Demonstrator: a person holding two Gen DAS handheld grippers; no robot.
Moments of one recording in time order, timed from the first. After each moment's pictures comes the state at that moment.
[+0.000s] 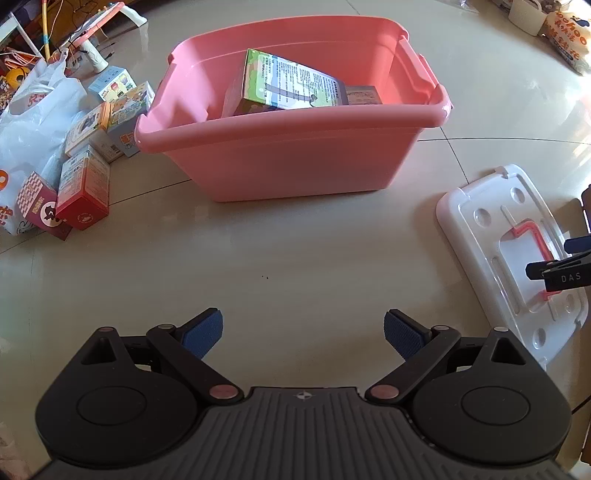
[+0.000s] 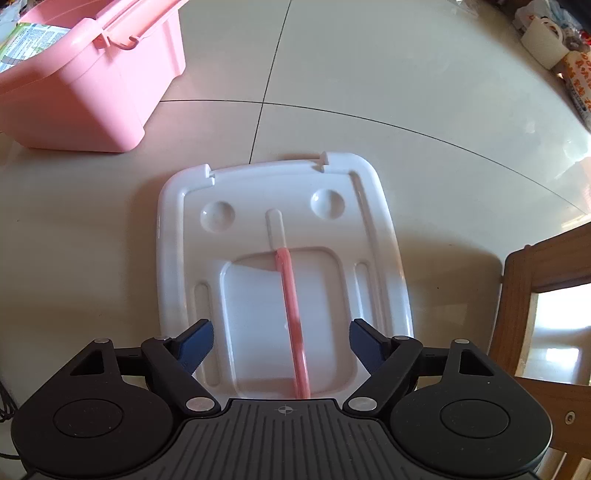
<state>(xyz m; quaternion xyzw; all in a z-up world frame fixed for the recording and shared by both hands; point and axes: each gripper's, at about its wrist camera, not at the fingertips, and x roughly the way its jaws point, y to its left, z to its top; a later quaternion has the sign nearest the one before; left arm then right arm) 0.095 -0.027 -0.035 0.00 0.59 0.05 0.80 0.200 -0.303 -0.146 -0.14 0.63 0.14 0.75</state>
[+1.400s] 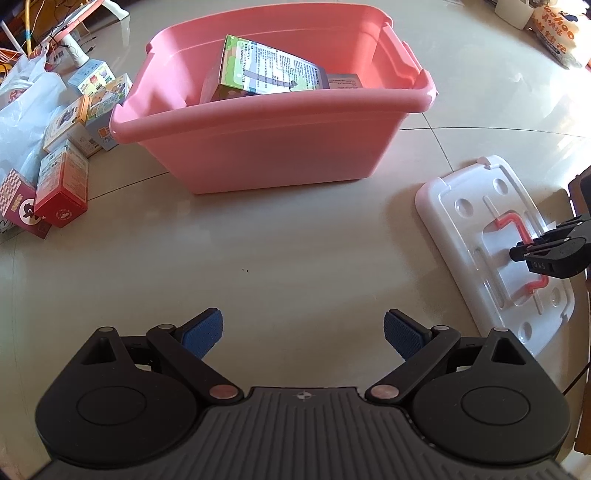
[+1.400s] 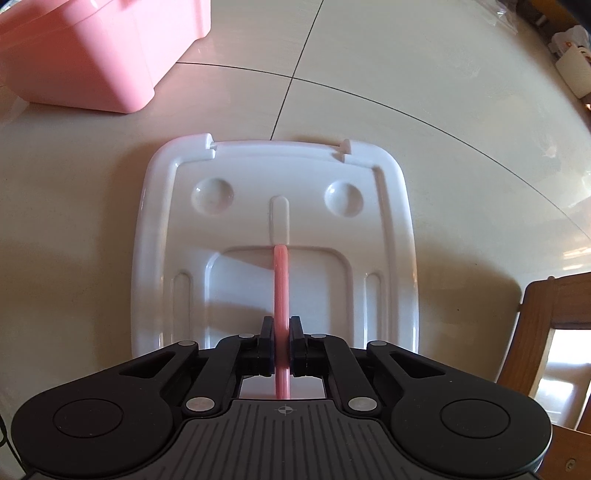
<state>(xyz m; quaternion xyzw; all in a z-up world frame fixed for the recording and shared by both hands) 0.096 -0.030 -0.041 -0.01 0.60 0.03 0.80 0.201 -0.287 -0.166 -0.20 0.63 0.17 0.73</state>
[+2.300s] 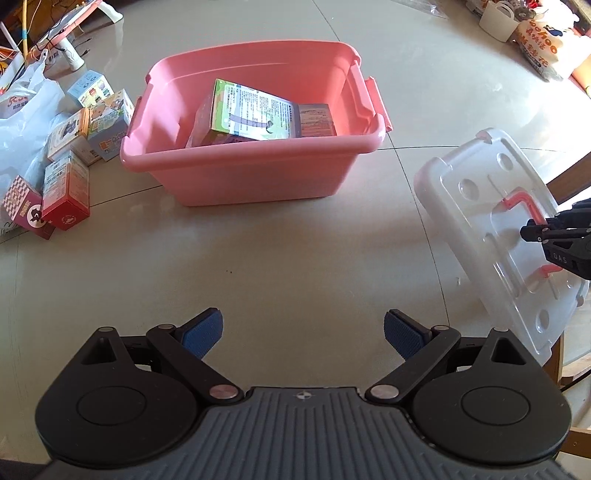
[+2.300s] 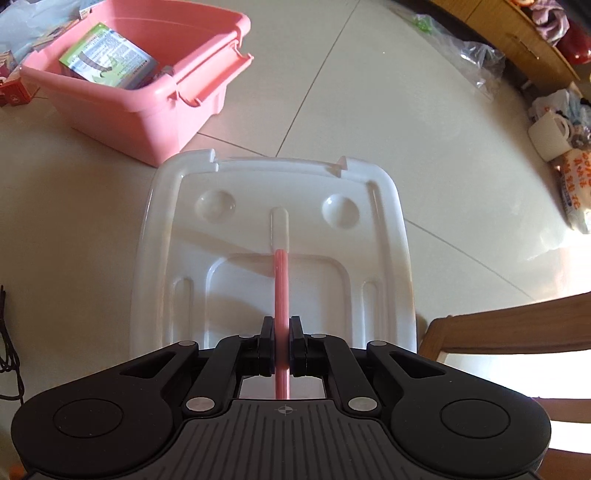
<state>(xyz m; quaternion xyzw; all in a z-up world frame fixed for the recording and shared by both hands) 0.093 -0.042 0.030 -0.04 0.61 0.01 0.79 0.180 -0.295 -0.035 -0.26 0.57 0.19 0.76</state>
